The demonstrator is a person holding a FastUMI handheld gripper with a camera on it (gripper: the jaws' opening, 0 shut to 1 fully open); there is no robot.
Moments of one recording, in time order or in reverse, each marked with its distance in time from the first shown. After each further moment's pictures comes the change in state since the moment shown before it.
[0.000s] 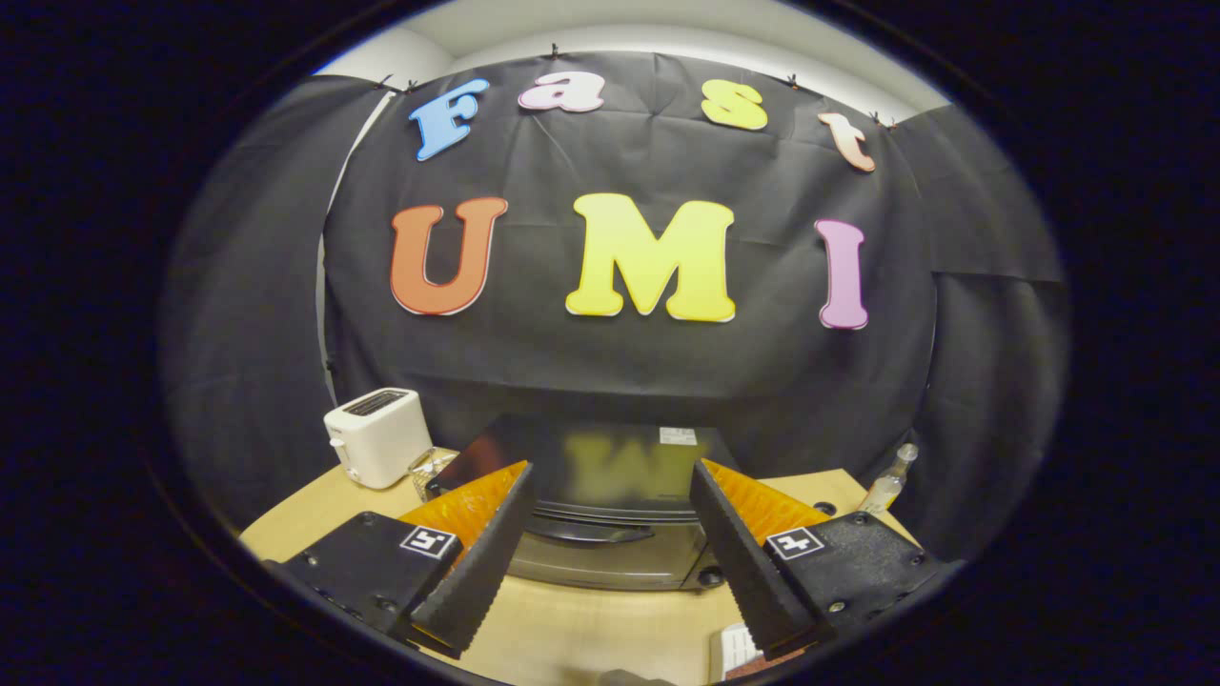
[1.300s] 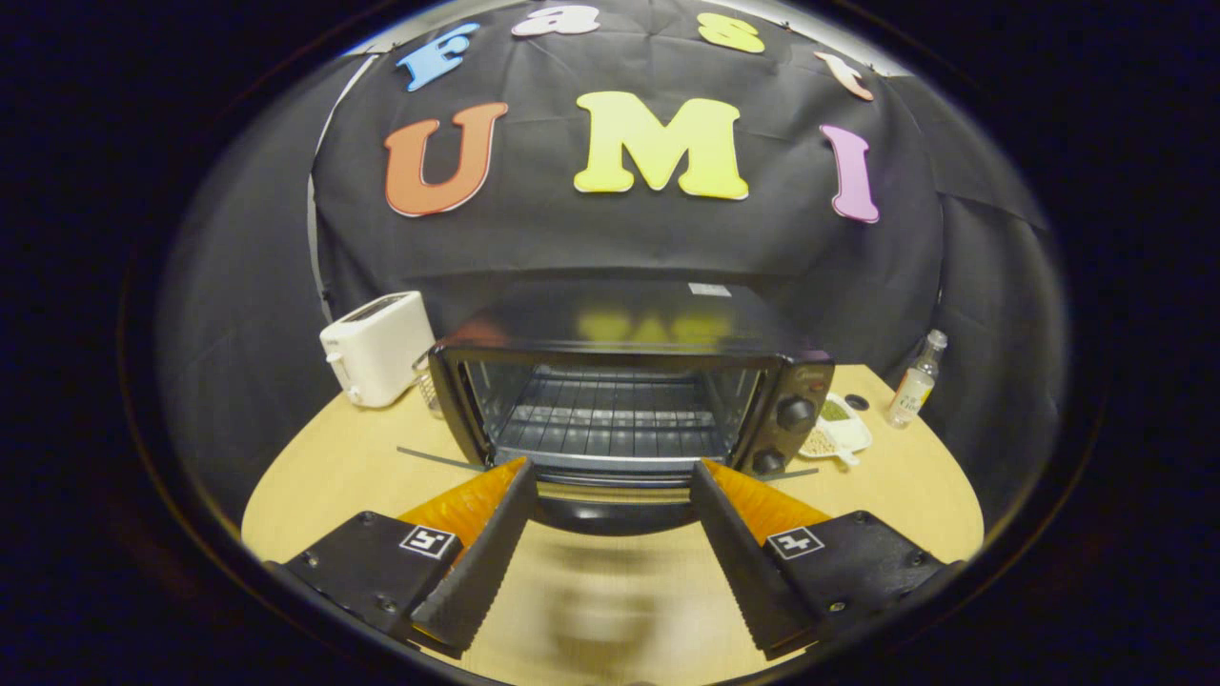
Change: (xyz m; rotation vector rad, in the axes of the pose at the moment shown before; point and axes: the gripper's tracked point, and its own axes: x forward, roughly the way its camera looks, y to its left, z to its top) arm -0.027 0.025 -0.130 0.046 0.292 -0.011
